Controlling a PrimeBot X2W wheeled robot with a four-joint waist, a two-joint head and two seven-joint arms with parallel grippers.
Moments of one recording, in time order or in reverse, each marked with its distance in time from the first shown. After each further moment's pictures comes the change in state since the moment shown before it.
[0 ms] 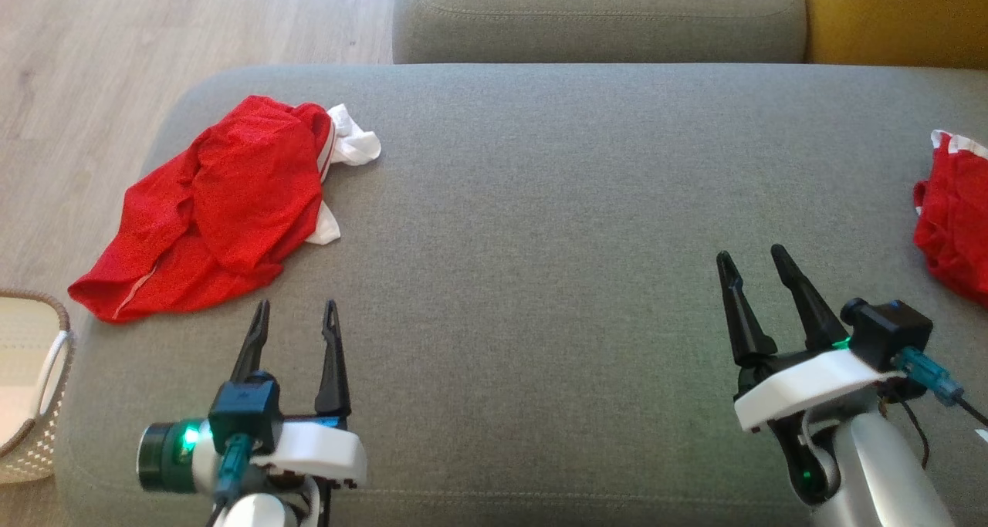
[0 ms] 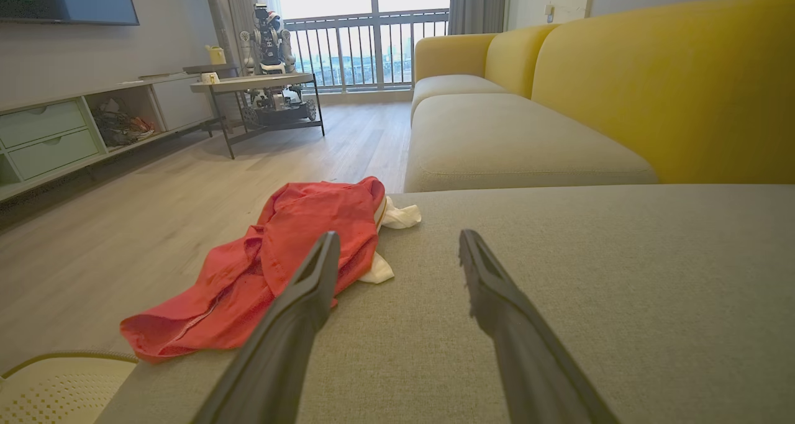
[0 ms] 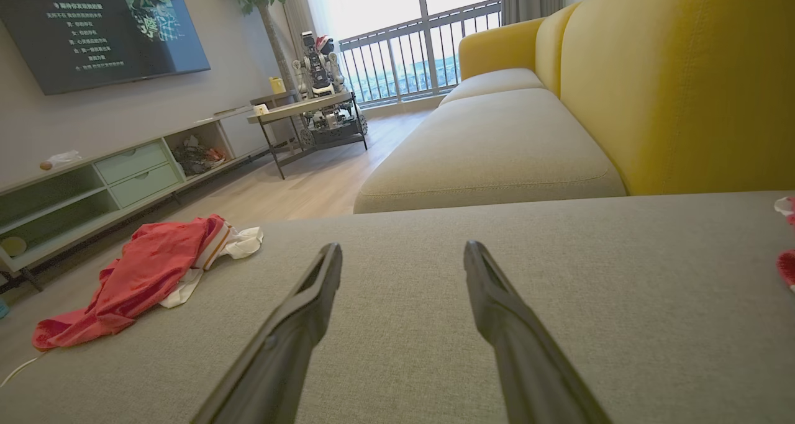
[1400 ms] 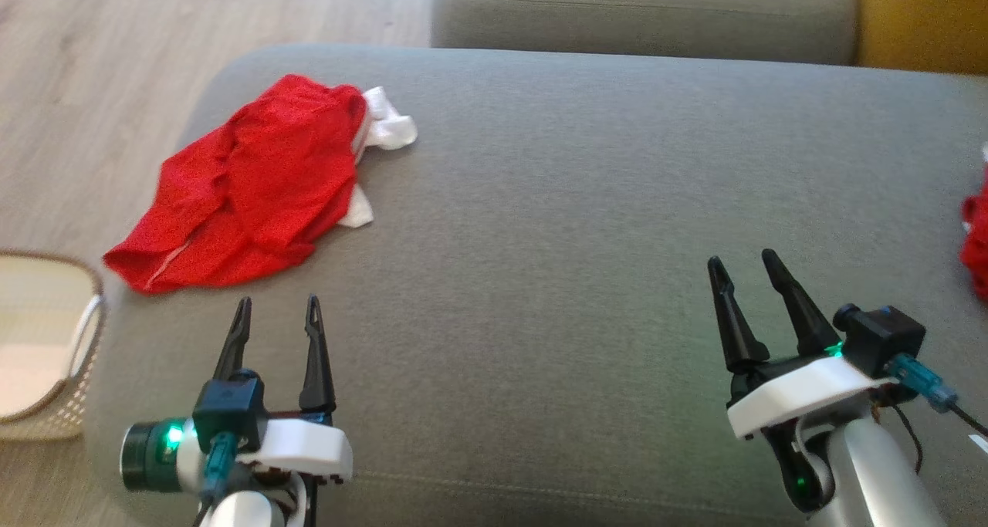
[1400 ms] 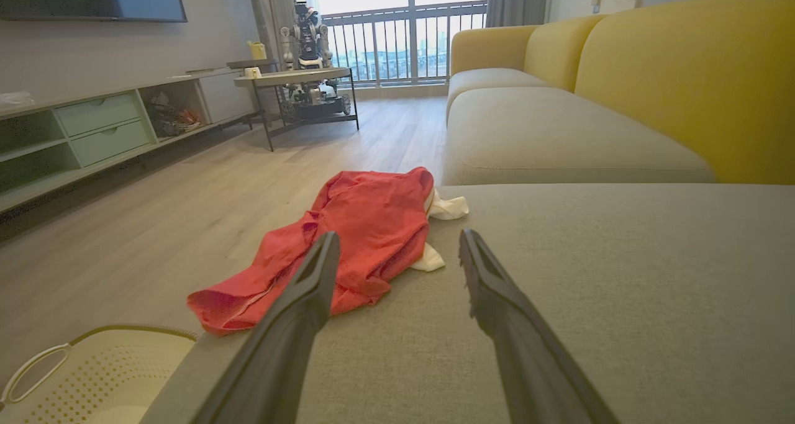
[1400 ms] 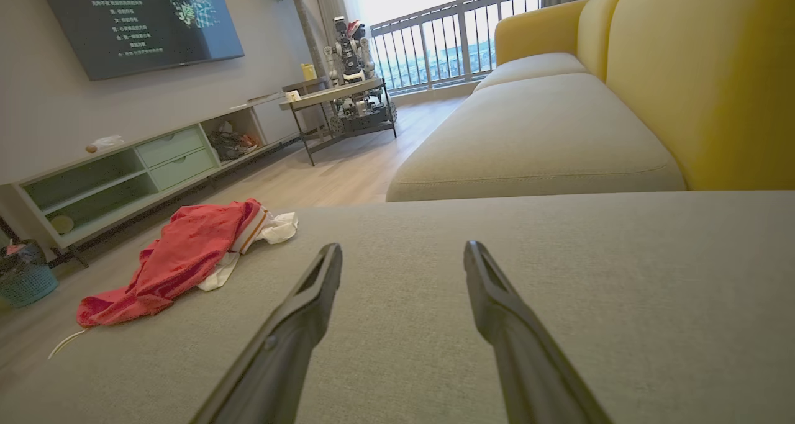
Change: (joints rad) left arm 0.003 -0.007 0.055 -0.005 0.028 -0.021 0.000; right arm 0.027 0.002 0.019 -0.031 0.009 0.000 -0.001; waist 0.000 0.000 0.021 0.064
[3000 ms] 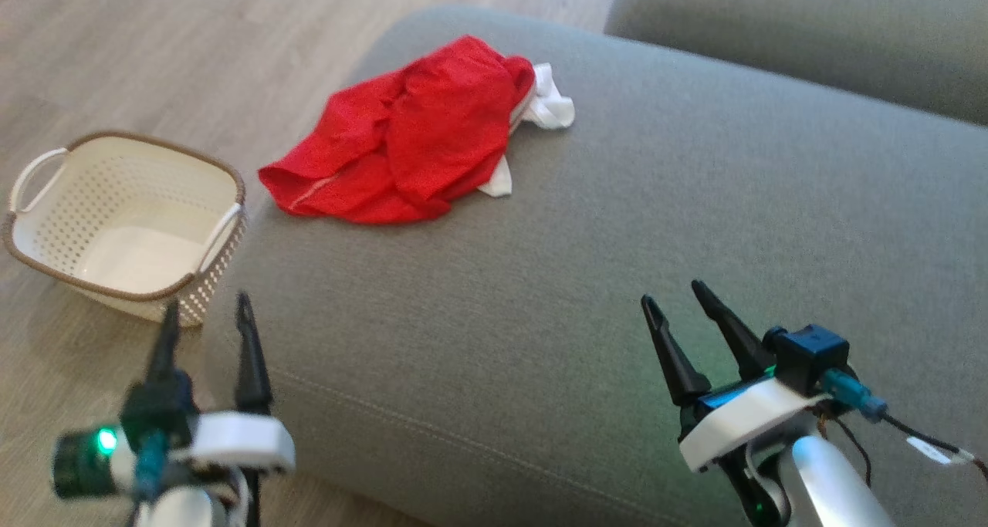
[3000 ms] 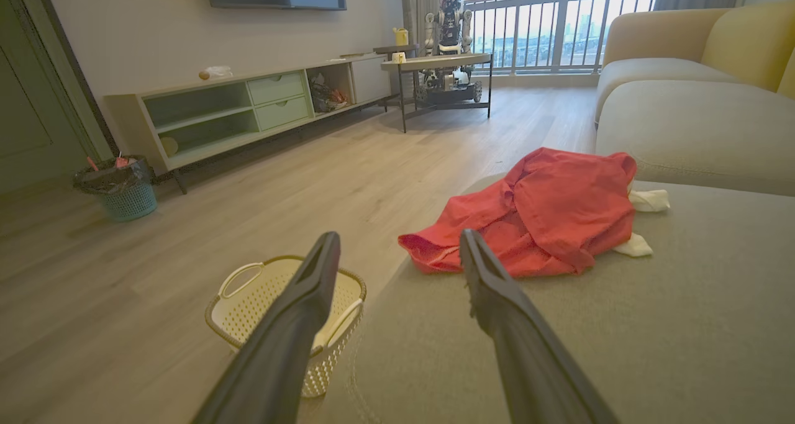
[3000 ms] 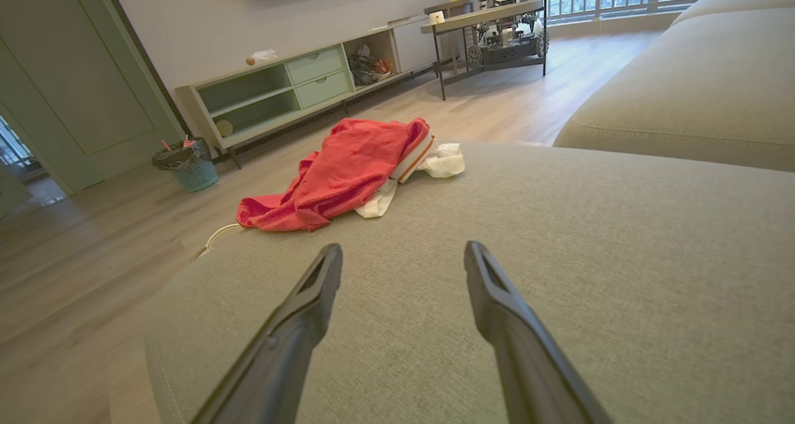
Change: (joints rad) left arm 0.035 0.028 0.114 -0.019 -0.012 -0.013 0.000; right arm 0.012 0.002 0.151 0.046 -0.001 0.000 0.000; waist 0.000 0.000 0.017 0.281
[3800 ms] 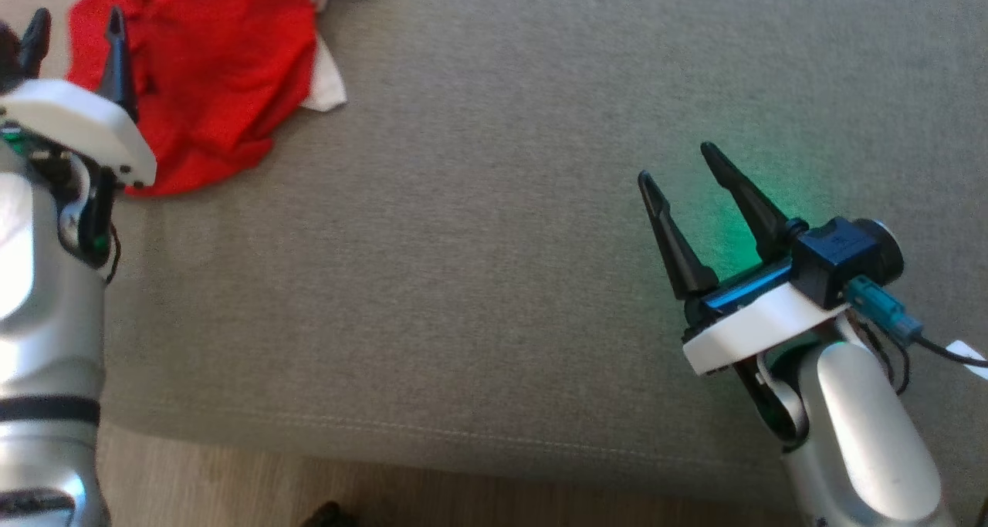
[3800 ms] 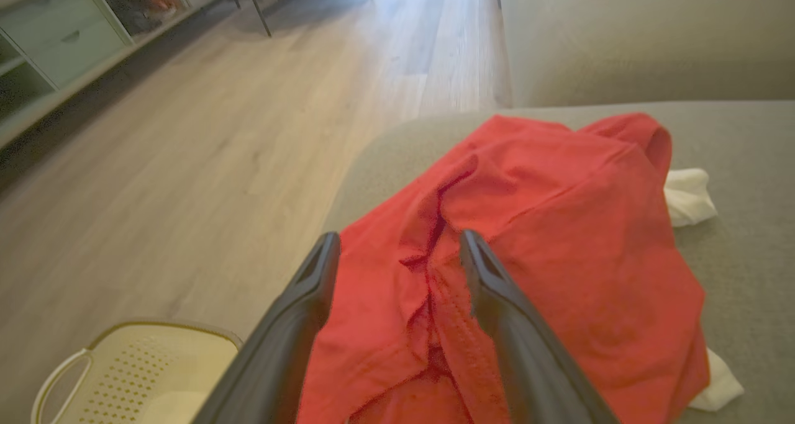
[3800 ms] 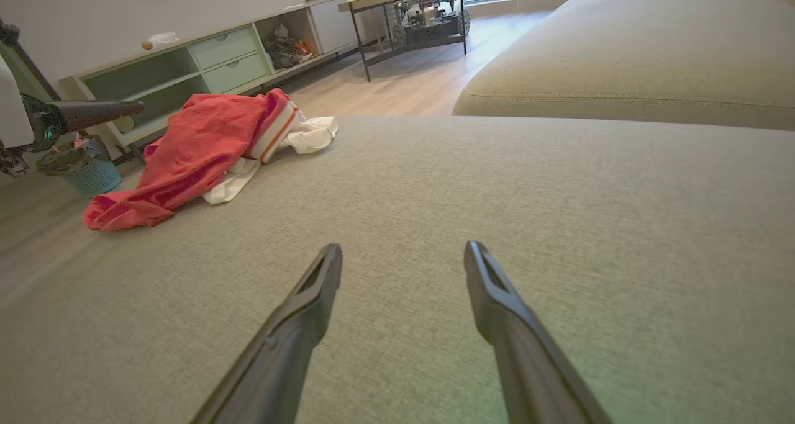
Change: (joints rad) left arm -0.813 0.187 0.055 0.598 -0.118 -0.281 0.173; right arm -0.125 -0.005 -0.022 -0.288 -0.156 0.000 0.122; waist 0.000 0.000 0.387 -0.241
